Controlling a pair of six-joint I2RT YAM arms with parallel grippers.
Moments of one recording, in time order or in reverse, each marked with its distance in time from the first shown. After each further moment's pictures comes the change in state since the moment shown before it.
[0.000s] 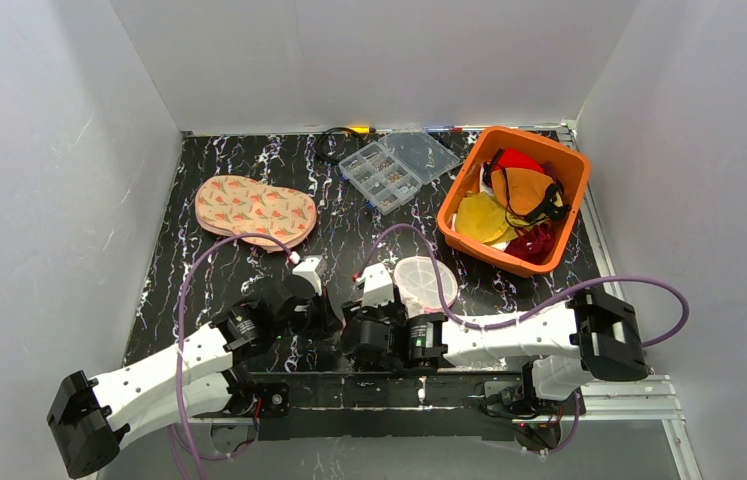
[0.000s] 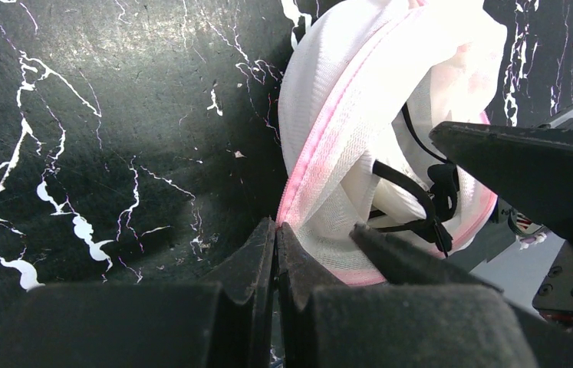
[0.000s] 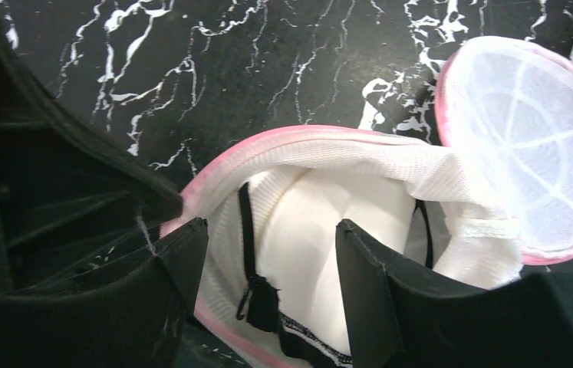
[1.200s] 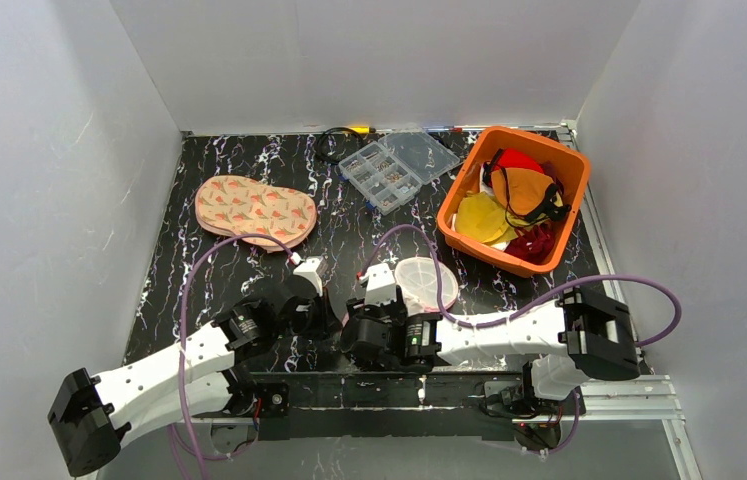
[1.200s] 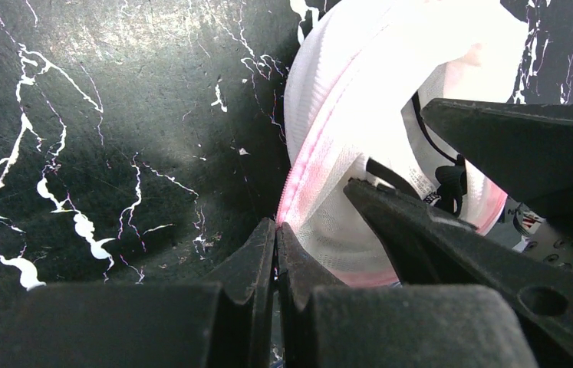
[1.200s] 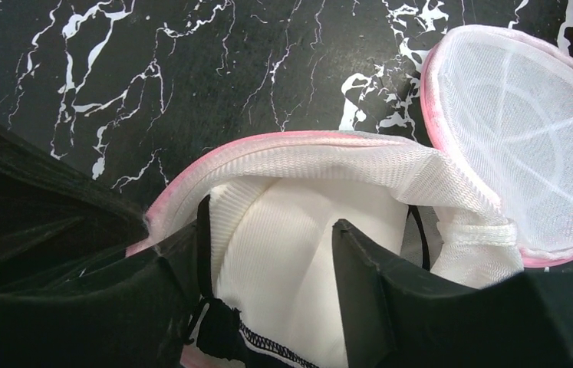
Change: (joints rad) left arm 0.000 0.013 -0.004 0.000 0.001 -0.002; right arm -0.025 0.035 -0.024 -0.005 0.037 0.045
